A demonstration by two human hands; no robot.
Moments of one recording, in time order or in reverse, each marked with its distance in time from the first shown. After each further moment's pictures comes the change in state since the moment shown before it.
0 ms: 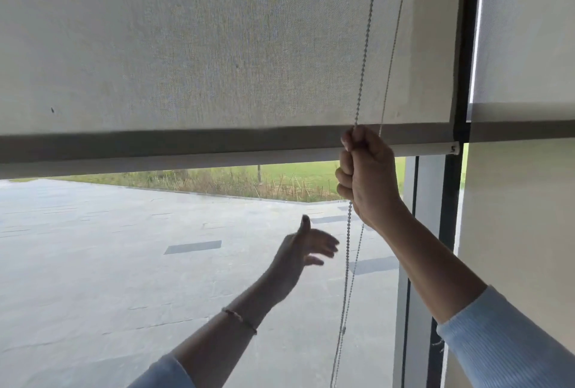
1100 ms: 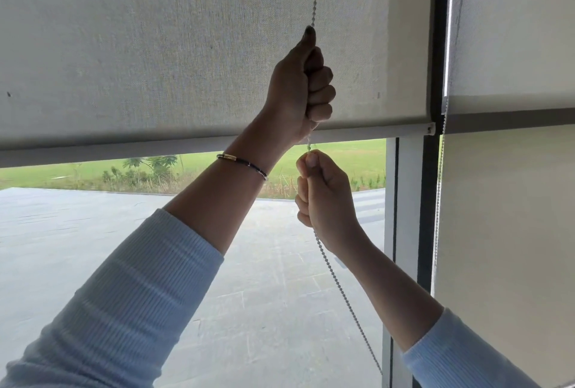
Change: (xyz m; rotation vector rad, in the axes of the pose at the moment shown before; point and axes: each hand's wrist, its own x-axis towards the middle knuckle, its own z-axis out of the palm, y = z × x) left_hand 0.042 0.234 0.039 -0.454 -0.250 0.282; right_hand -0.037 0.018 0.021 -0.110 -0.010 0.003
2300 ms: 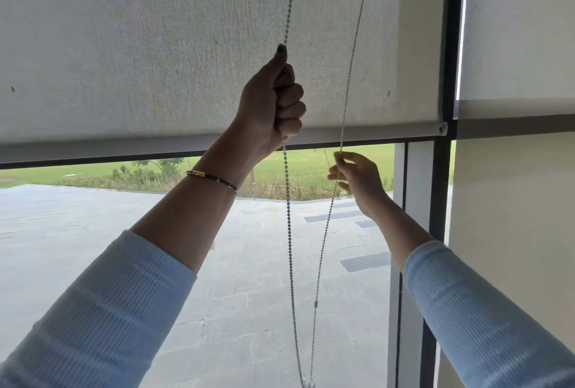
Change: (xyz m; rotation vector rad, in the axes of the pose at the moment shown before) left_hand -0.007 0.010 -0.048 0.056 0.040 -0.024; right_hand 0.112 0.072 -0.095 -0.225 0.172 0.199
